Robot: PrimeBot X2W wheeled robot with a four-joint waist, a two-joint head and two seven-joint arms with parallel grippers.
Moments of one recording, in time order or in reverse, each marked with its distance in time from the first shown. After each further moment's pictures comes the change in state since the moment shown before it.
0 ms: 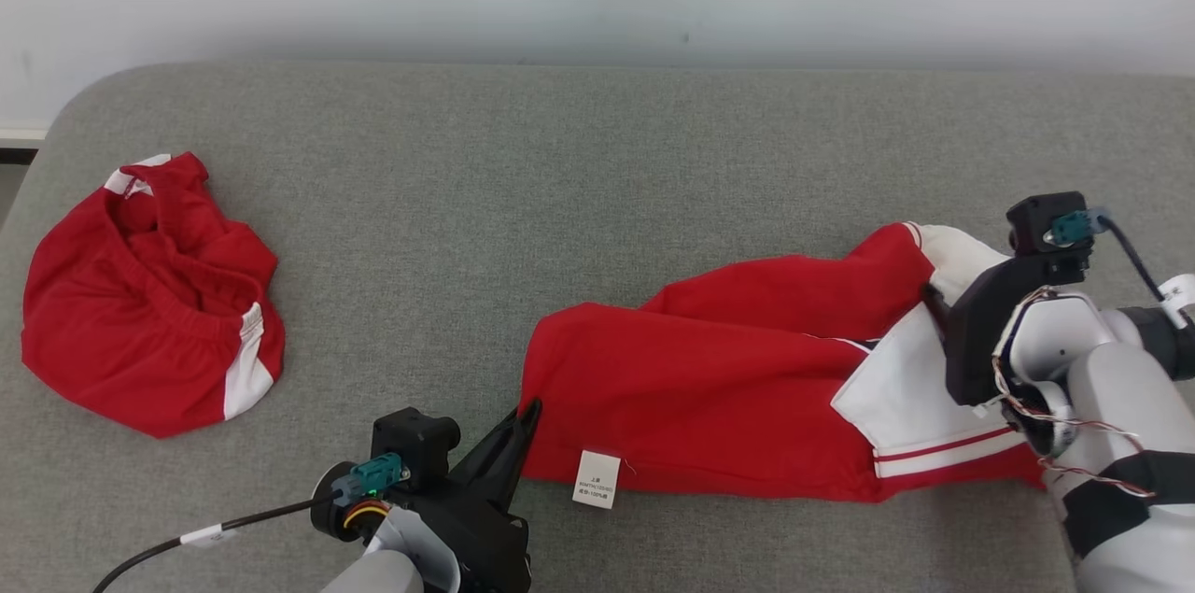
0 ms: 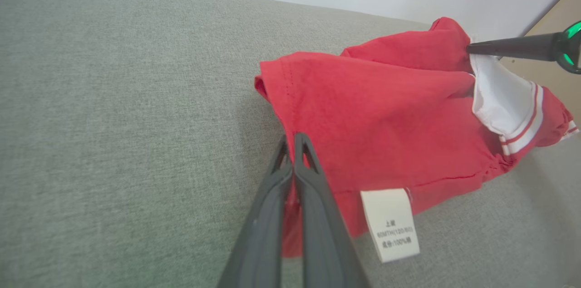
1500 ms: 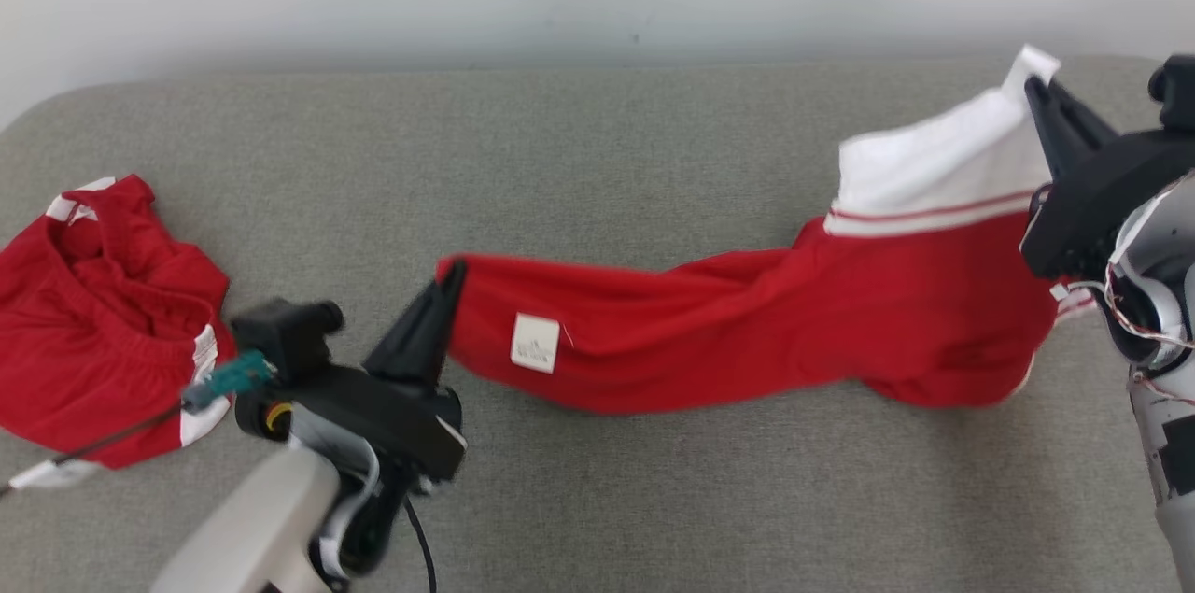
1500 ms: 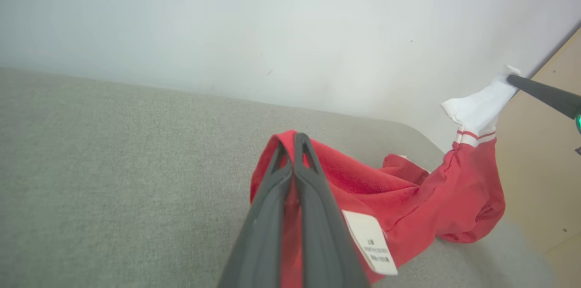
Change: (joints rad) left arm -0.066 0.075 0.164 -0.173 -0.151 -0.007 0.008; right arm -0.067 -0.146 0.044 -0.268 0.218 0.000 -0.180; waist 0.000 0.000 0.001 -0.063
